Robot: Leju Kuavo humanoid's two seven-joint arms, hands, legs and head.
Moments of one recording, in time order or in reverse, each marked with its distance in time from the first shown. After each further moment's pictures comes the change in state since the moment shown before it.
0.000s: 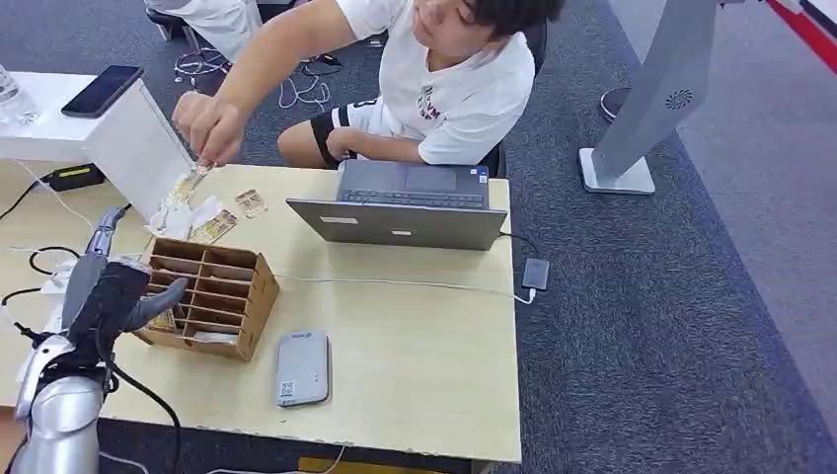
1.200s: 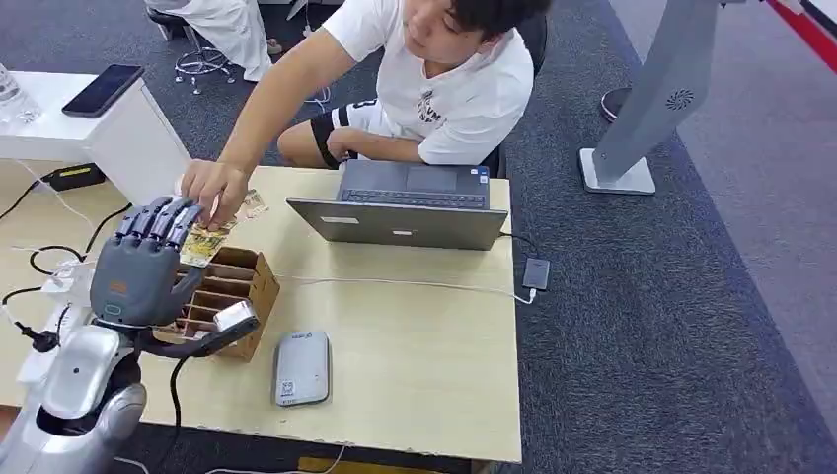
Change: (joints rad) left arm 0.013 0.235 -0.393 -0.102 -0.701 0.300 0.131; right arm -0.005 0.044 0.008 0.015 0.126 -0.012 0.077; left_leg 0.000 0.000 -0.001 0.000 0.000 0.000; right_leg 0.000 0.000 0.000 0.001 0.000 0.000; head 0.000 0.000
